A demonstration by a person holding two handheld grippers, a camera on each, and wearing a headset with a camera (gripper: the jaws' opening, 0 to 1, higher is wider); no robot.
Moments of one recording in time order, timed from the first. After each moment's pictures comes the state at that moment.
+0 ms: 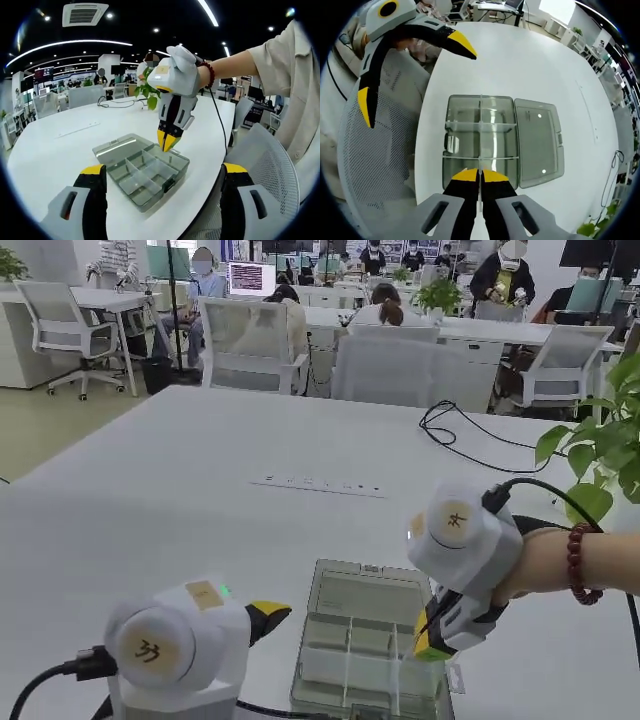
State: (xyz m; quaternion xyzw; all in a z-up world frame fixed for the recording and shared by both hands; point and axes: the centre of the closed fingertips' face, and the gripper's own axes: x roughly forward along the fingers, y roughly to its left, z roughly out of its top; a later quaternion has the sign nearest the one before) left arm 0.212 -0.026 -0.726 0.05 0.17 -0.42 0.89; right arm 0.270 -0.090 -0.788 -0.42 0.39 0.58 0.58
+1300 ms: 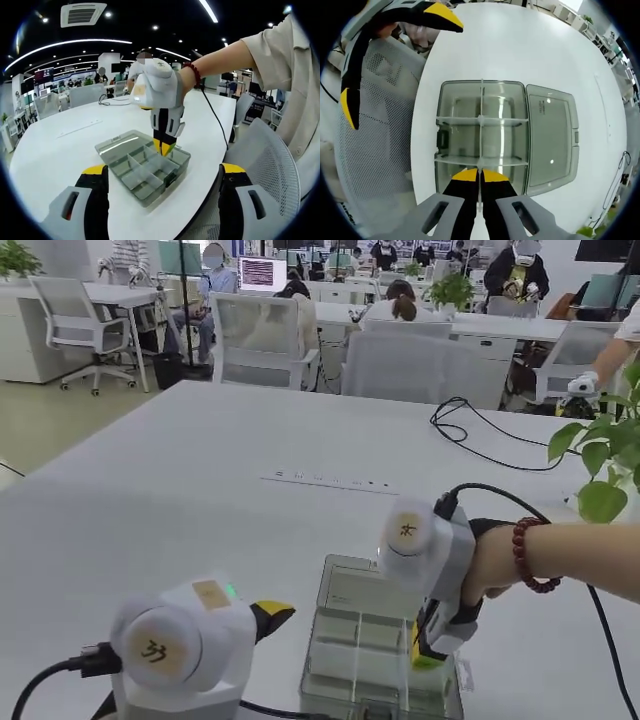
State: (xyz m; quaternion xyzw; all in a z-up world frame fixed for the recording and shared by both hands) left arm 0.208 -0.019 -0.731 0.06 0.18 -0.41 0.89; right arm 0.271 -0.086 -0.821 -0.45 0.45 0.56 0.53
